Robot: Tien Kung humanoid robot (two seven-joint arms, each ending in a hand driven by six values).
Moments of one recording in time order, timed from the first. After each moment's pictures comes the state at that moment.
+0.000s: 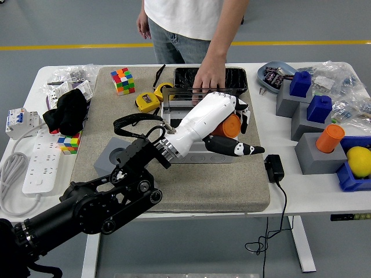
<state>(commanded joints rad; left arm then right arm) -0.66 0.00 -0.58 -1.16 1.79 0.42 -0.26 0.16 -0.14 1.89 0.18 -1.49 -0.23 -0.18</state>
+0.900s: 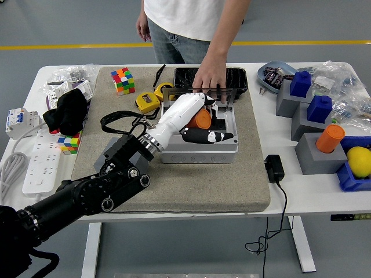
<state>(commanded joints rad) -0.72 0.00 -0.54 -0.83 1.52 0.48 -0.41 0.18 -0.14 1.87 0.18 -1.49 -0.23 -0.18</state>
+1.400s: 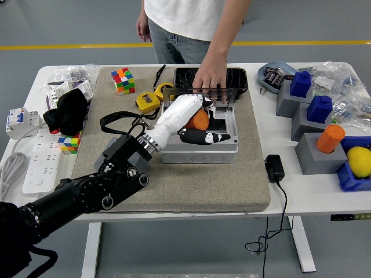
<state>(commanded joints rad) -0.74 0.00 -0.48 -0.80 1.50 0.50 -0.43 0.18 -0.14 1.86 0.18 -1.48 -0.23 -0.19</state>
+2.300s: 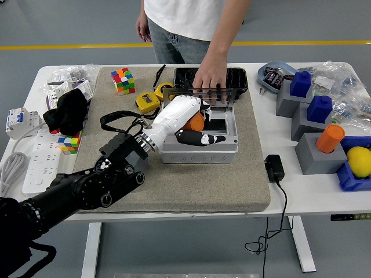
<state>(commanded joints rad) -0.77 0.00 -0.47 -0.73 1.58 0.51 -0.44 0.18 -0.15 1.85 0.18 -1.48 -0.23 -0.19</state>
